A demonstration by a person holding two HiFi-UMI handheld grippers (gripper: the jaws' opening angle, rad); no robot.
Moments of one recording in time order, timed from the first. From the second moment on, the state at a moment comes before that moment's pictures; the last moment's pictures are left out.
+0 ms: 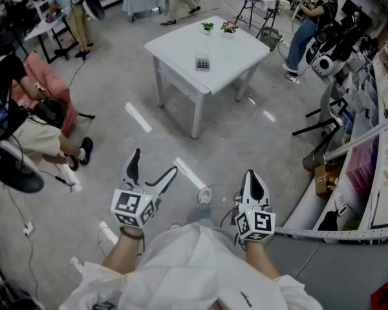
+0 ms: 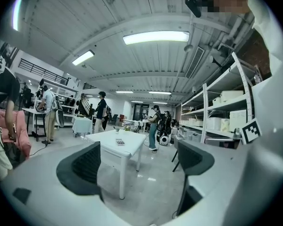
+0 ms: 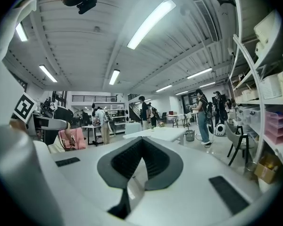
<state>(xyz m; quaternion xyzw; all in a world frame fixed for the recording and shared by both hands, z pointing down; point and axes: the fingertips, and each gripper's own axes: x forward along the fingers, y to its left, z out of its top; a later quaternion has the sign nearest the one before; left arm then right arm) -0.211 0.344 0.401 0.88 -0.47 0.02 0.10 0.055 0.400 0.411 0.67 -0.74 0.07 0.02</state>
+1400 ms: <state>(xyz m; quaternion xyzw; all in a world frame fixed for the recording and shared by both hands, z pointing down) -0.033 0.088 0.405 0.86 -0.49 0.03 0.12 0.203 0.130 0.422 0.62 -0.78 0.09 0.03</state>
